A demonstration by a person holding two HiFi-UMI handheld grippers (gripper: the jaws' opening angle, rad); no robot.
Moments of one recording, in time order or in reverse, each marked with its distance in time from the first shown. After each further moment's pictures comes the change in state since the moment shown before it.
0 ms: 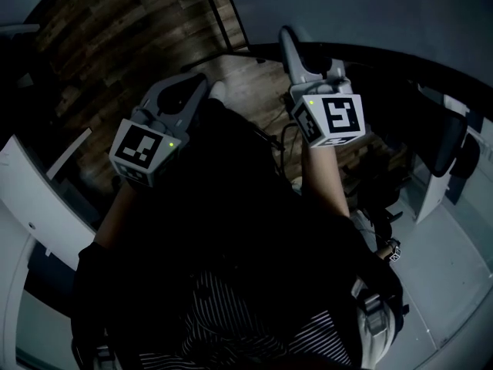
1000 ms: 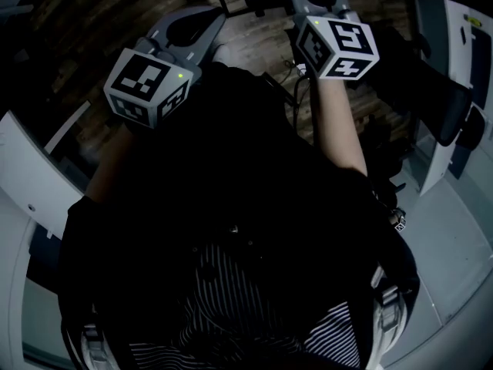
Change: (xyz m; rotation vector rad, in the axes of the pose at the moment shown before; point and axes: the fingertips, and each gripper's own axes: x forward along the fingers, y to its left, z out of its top) left arm -0.006 -0.024 0.010 0.046 -0.059 -0.068; right arm 0.001 0.020 -0.016 0.016 0.093 -0.026
